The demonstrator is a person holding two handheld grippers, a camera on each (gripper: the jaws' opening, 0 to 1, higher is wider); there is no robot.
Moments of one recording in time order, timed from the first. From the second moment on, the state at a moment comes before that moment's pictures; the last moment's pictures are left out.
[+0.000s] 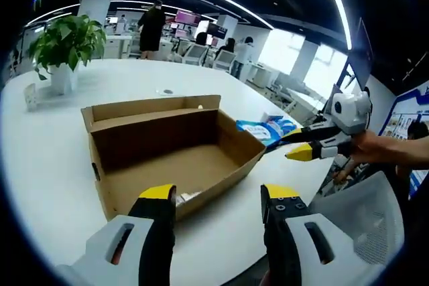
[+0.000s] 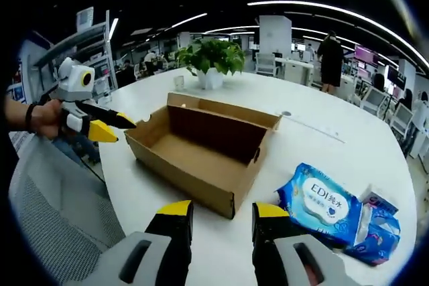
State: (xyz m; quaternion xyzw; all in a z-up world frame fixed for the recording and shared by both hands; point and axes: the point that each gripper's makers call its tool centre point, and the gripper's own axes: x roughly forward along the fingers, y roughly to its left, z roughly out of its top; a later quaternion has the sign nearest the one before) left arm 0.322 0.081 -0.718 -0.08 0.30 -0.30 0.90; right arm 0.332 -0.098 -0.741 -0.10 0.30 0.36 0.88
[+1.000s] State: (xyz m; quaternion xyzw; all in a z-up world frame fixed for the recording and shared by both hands) left arm 0.379 0.102 -0.759 0.14 0.37 -0.40 0.82; right arm 0.293 -0.077 -0.748 -0.05 0.29 0.34 0.89
